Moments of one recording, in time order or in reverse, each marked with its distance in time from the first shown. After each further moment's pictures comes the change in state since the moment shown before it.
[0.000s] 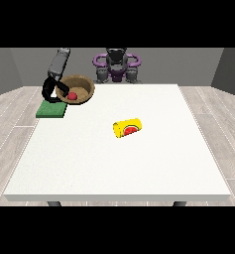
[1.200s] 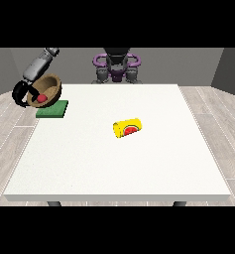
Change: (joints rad) left arm -0.024 0.035 0.009 -0.235 0.092 0.061 0.119; right arm -0.055 -0.340 -0.231 0.385 -0.091 0.256 -0.366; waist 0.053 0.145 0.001
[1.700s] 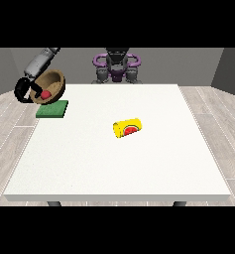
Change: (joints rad) left arm 0.040 -0.027 -0.020 0.036 -0.014 -0.007 -0.038; right arm -0.023 0.021 0.045 -0.004 0.035 -0.007 0.069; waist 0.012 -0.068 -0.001
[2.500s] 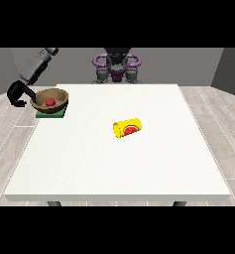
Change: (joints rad) left arm 0.028 0.036 0.035 -0.088 0.057 0.007 0.037; right arm 0.009 -0.072 -0.133 0.155 -0.089 -0.041 -0.007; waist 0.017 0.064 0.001
